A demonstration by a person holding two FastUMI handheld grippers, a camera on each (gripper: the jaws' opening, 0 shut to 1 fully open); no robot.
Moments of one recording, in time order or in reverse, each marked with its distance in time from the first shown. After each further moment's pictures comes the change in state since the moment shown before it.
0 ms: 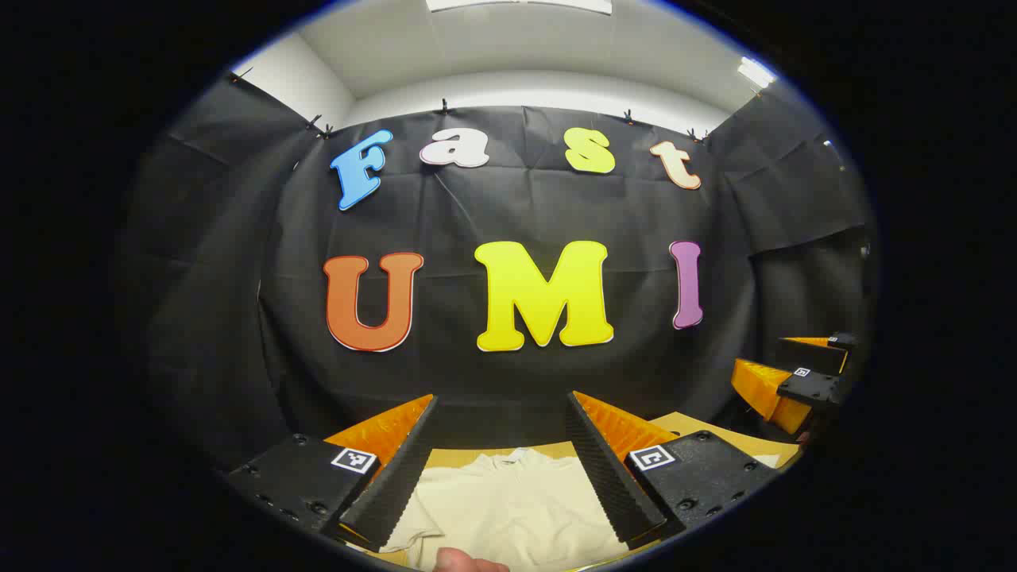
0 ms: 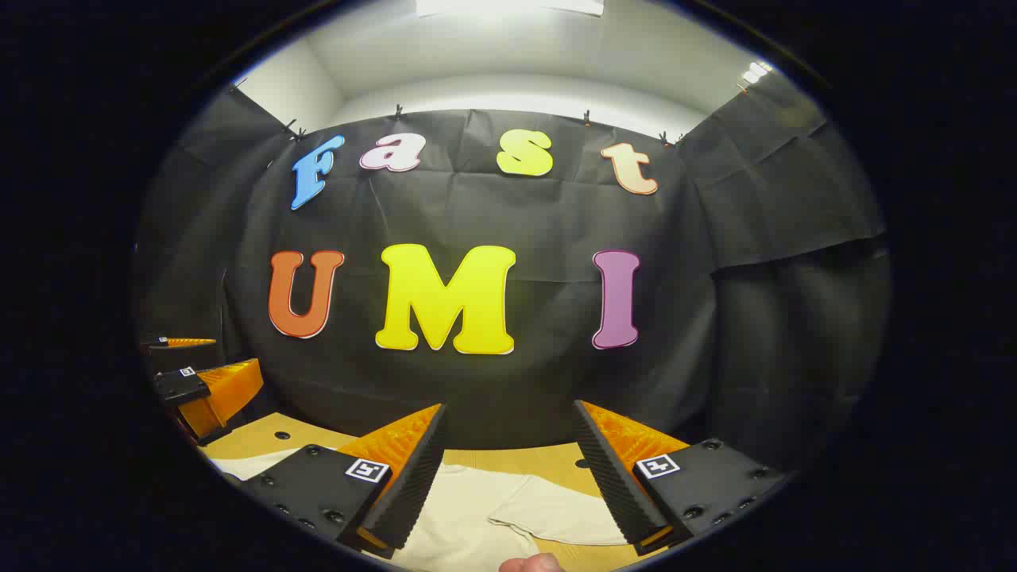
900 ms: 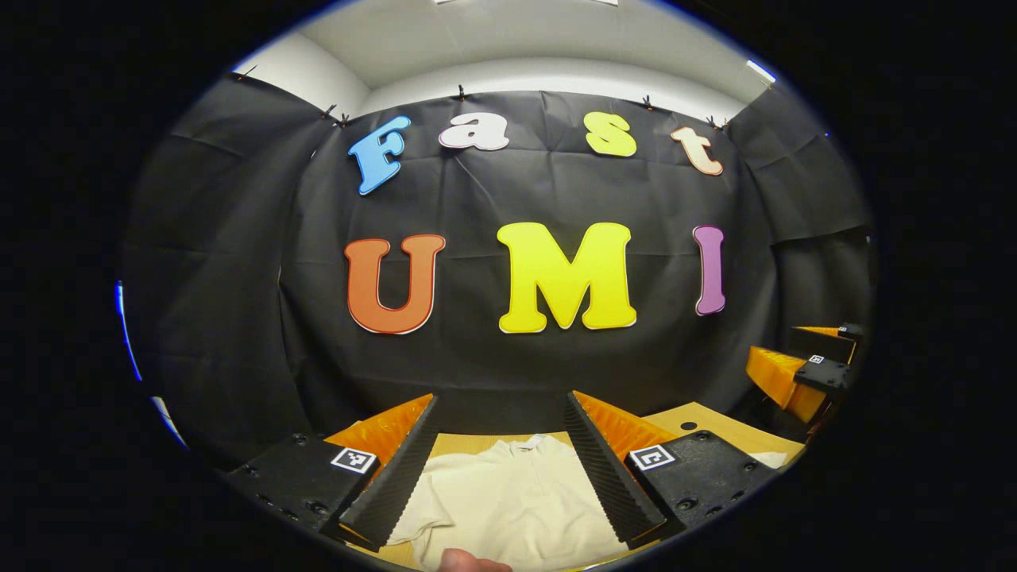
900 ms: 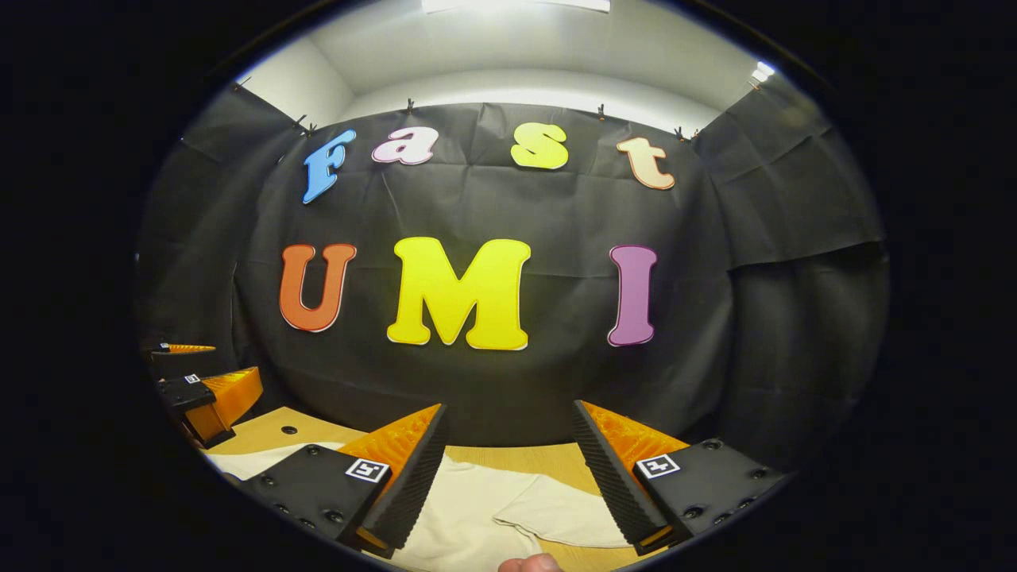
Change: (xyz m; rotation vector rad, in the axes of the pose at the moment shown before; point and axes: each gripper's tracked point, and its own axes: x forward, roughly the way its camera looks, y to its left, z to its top) left arm -0.001 0.013 -0.017 -0.004 0.064 0.076; right arm 0.012 -0.002 0.001 -0.021 0.015 0.046
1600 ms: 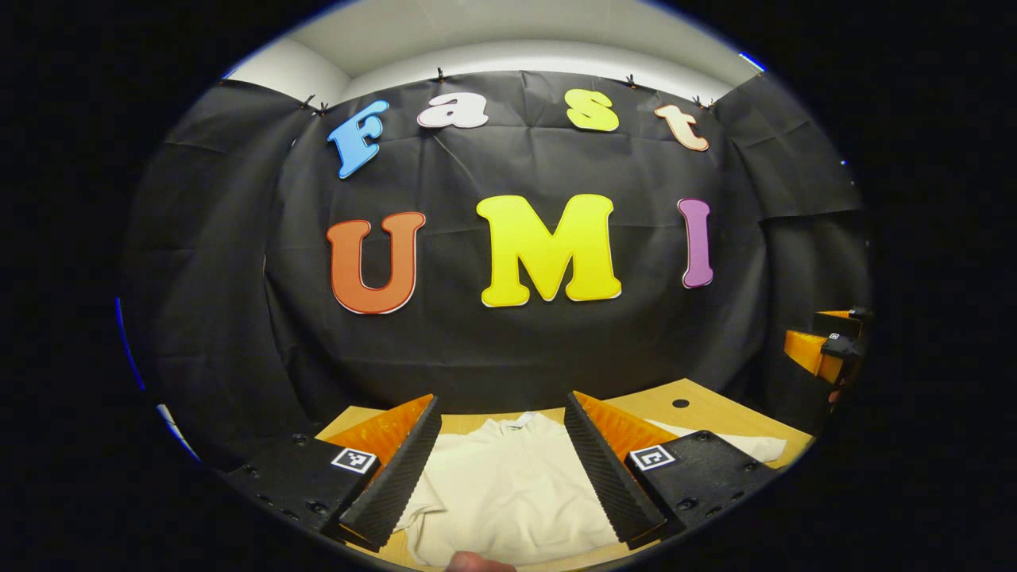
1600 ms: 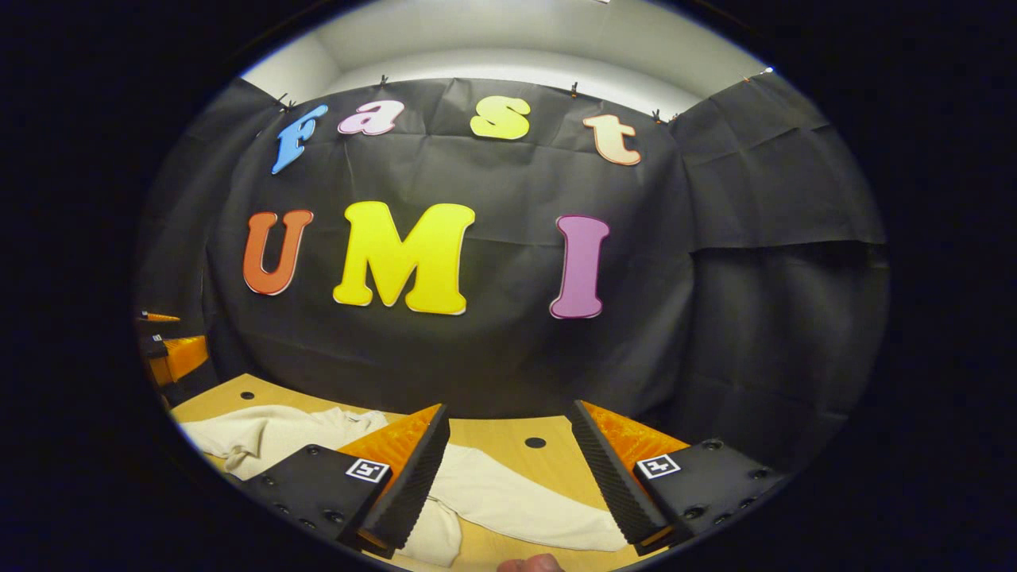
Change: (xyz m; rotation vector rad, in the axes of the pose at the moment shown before) left arm -0.005 -0.029 -0.027 0.035 0.102 -0.049; right arm -0.008 -0.135 -0.043 -0.053 0.126 -0.136
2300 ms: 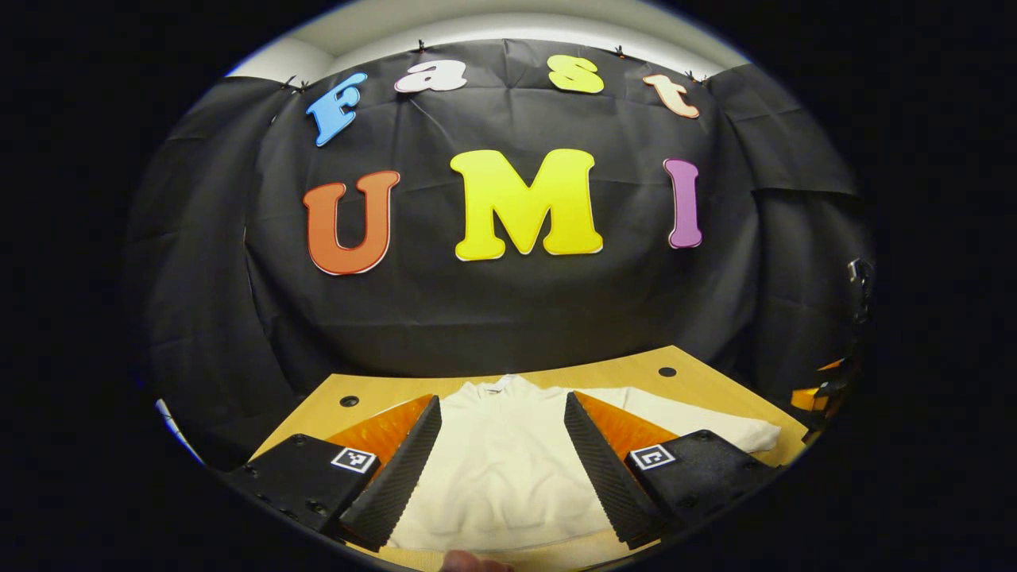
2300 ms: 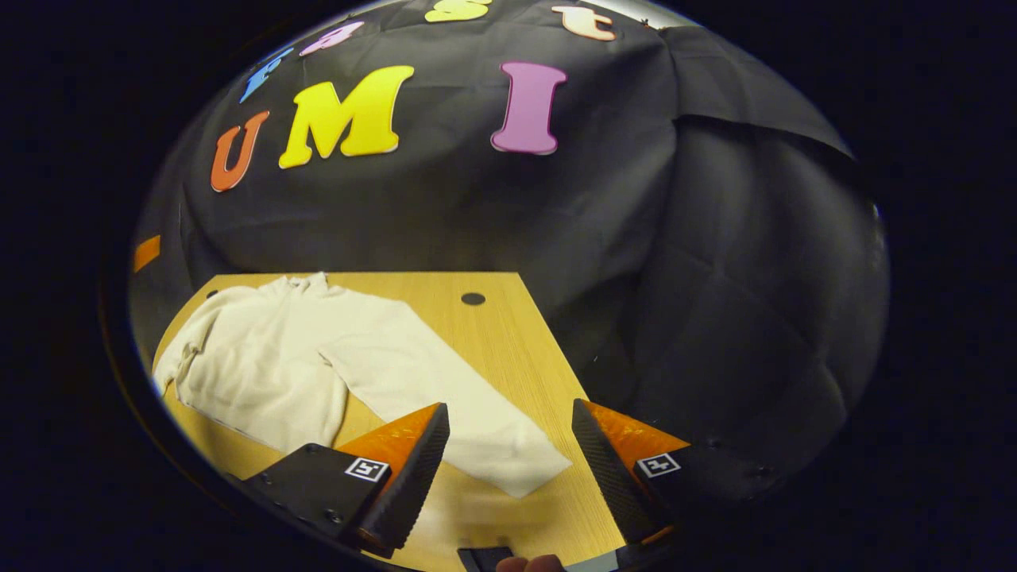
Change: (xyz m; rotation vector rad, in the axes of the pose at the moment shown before) left arm 0.007 -0.040 -0.045 0.007 0.154 -0.027; right arm 0.013 -0.138 -0.214 -0.043 0.558 0.007
